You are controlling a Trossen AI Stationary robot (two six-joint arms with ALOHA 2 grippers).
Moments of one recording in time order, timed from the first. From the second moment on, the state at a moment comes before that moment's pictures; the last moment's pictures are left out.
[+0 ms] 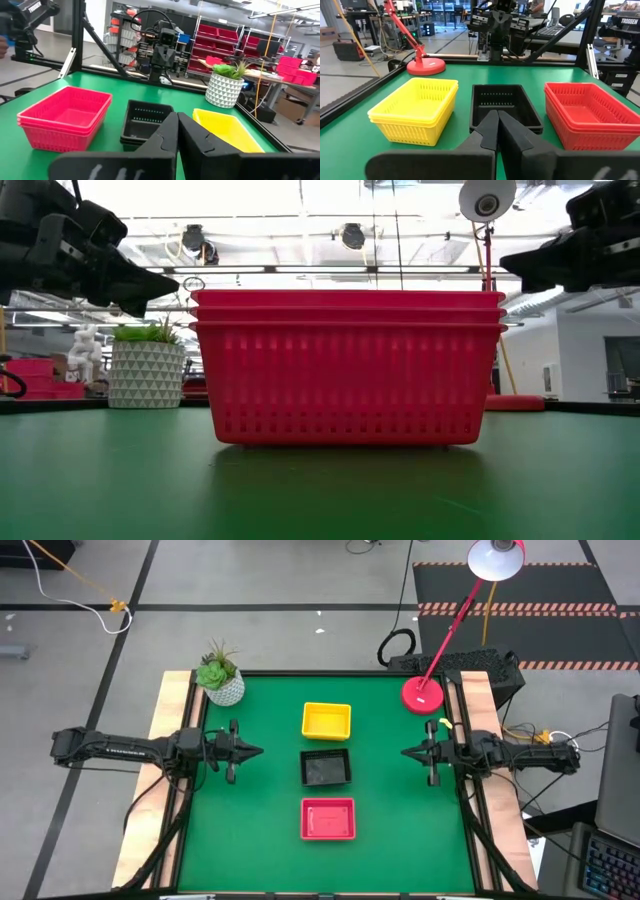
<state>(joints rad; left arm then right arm) 0.05 0.49 0.01 0.42 0.03 -0.01 0.03 0.00 0.02 0.02 0.02 -0.19</state>
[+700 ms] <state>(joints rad) 0.05 0.32 0.01 0.31 0.05 0.00 0.02 0.00 0.02 0.02 0.02 -0.14</state>
